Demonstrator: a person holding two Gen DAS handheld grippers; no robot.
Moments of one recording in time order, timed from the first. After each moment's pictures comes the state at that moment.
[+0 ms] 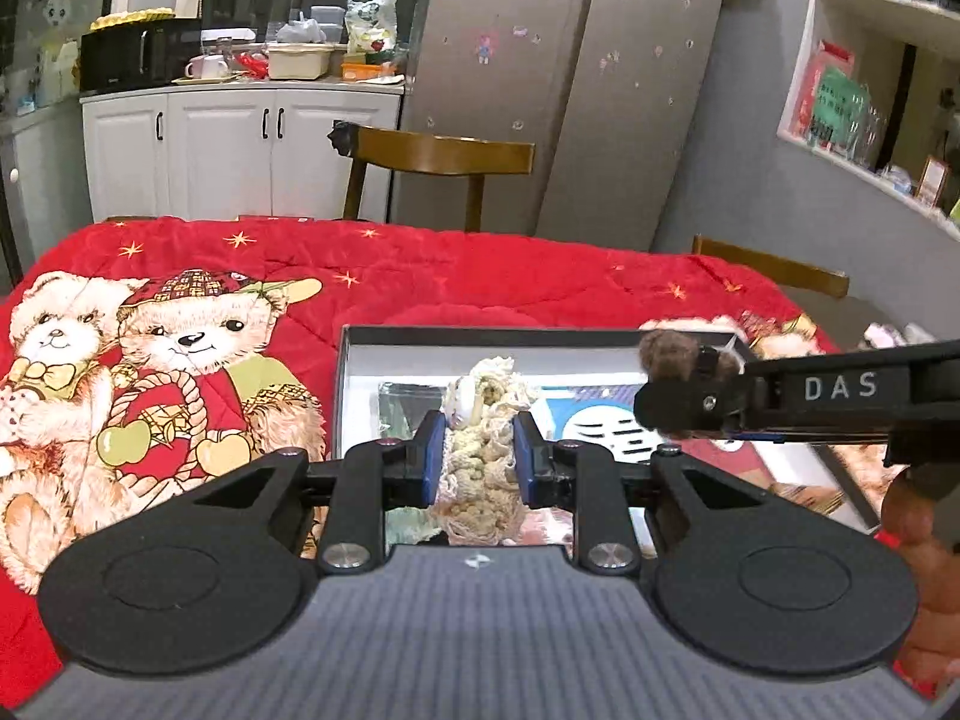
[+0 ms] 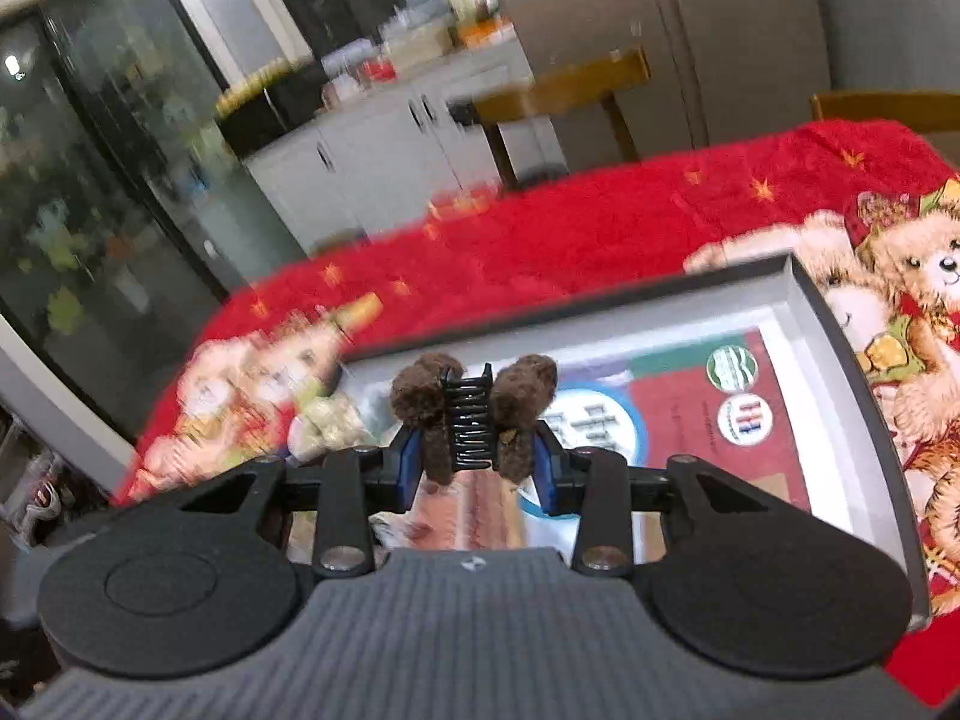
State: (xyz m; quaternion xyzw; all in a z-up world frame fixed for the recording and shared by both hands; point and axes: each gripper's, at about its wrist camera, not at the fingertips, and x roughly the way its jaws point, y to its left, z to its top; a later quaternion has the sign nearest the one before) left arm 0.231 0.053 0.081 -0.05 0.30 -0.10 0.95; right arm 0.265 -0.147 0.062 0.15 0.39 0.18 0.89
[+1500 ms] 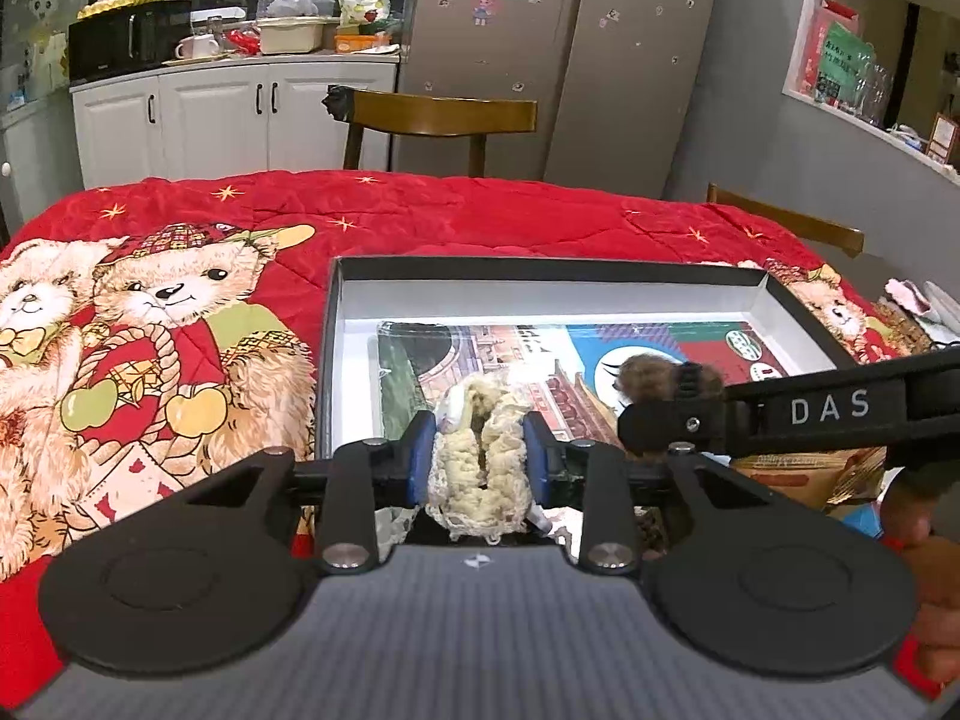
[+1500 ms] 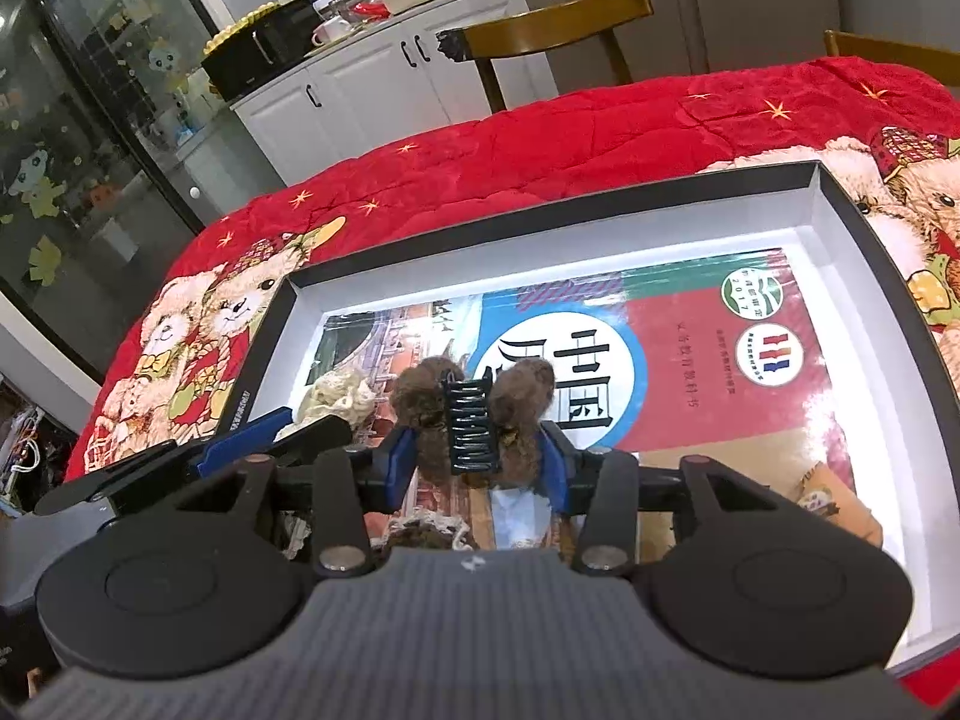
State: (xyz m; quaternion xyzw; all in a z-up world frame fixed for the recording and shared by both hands) left arm 0.248 0.055 0.037 -0.04 0.32 -0.10 0.94; right arm 0.270 -0.142 0.028 0.13 0.43 0.19 0.87
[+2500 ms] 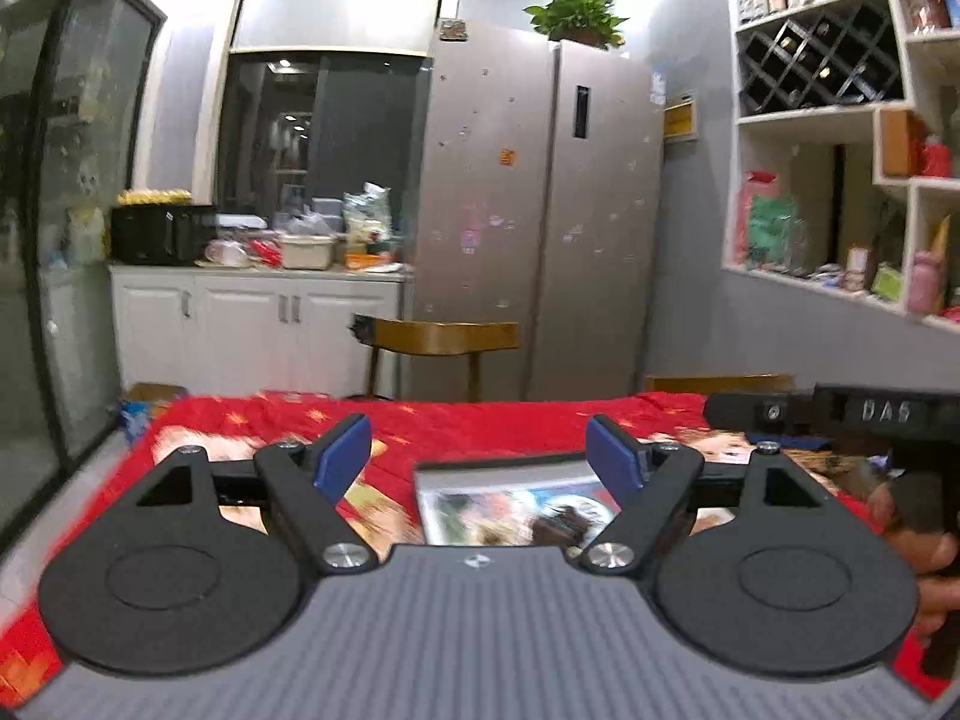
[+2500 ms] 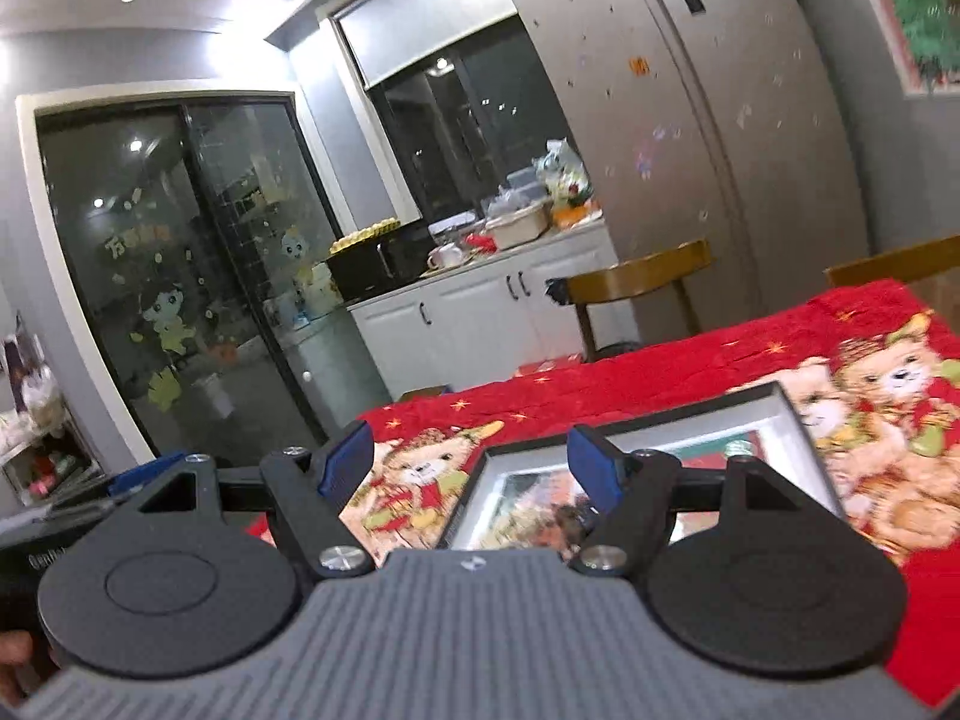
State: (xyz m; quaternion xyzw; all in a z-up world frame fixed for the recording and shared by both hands) left arm 0.016 0.103 0.178 -0.04 0.12 -0.11 0.99; right arm 0.069 -0.177 0.139 0.14 0.17 0.23 0.95
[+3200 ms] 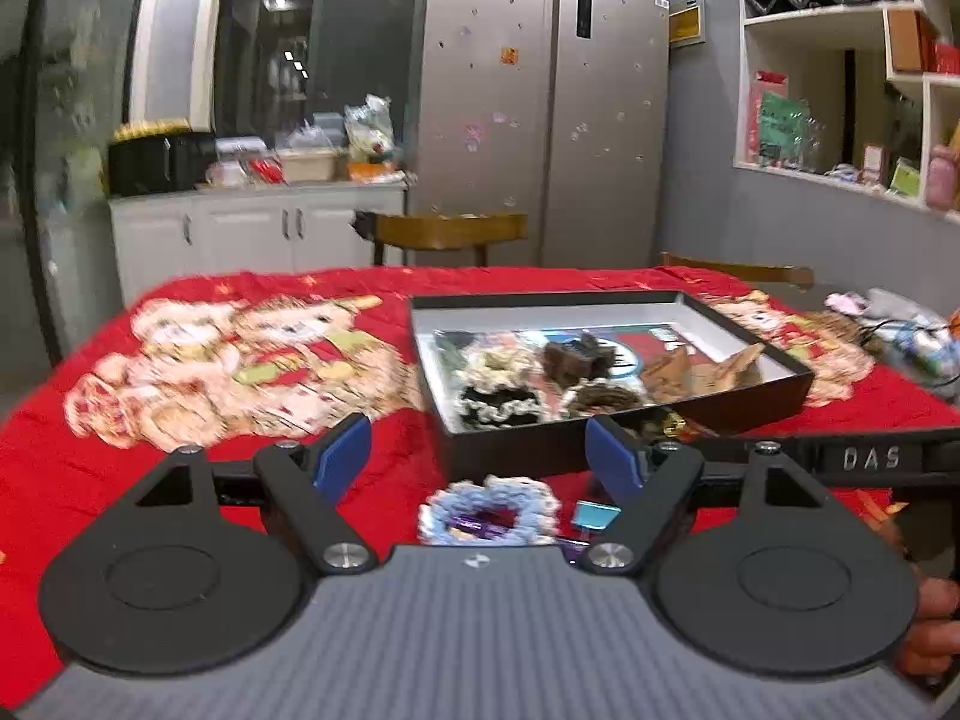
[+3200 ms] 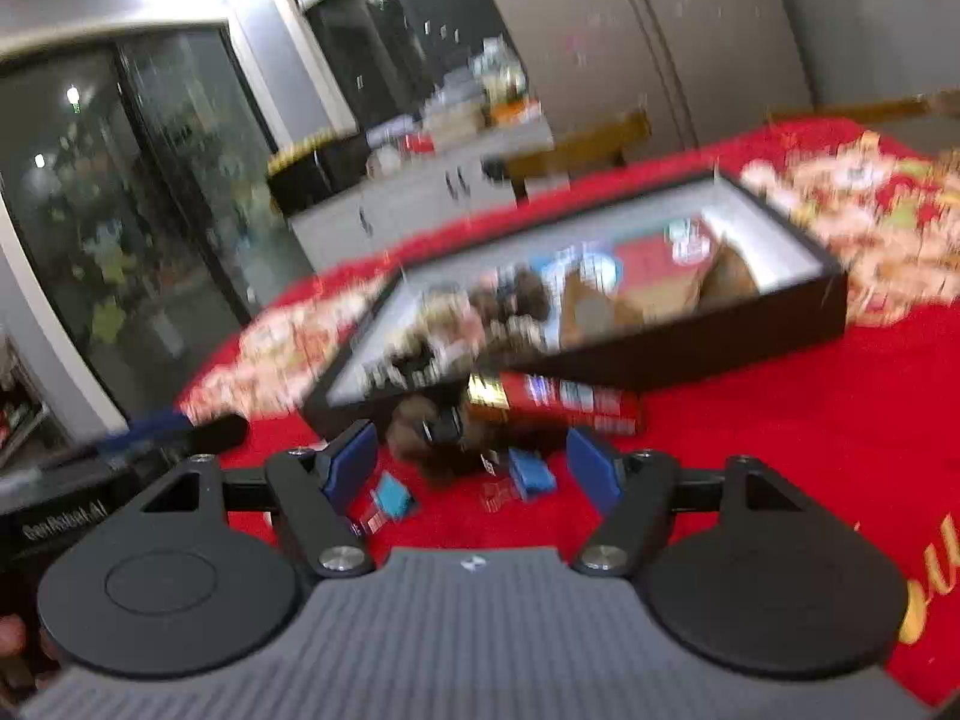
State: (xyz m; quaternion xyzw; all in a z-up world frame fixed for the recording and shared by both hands) left arm 0.037 0.085 0.061 0.00 0.19 -0.08 0.98; right arm 0.084 -0.160 0.015 0.14 0.29 0.20 0.93
